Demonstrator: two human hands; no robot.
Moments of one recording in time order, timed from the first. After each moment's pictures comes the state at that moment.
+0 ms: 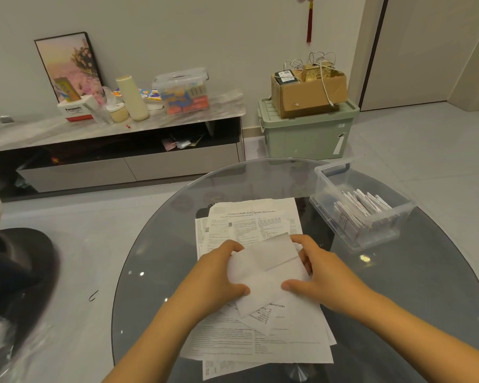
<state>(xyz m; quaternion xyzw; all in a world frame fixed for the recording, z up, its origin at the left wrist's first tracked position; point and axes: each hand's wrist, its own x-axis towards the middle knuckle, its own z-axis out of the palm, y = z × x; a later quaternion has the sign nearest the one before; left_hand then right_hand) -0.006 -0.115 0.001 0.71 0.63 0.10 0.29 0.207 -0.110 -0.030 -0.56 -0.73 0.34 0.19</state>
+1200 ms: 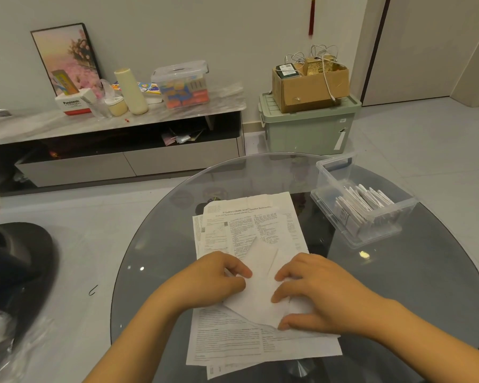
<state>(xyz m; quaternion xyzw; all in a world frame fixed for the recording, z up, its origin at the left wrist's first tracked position) -0.013 -0.111 0.008 0.69 0.59 0.03 0.41 0.213 -0.127 -0.030 -0.37 -0.92 0.13 0.09</state>
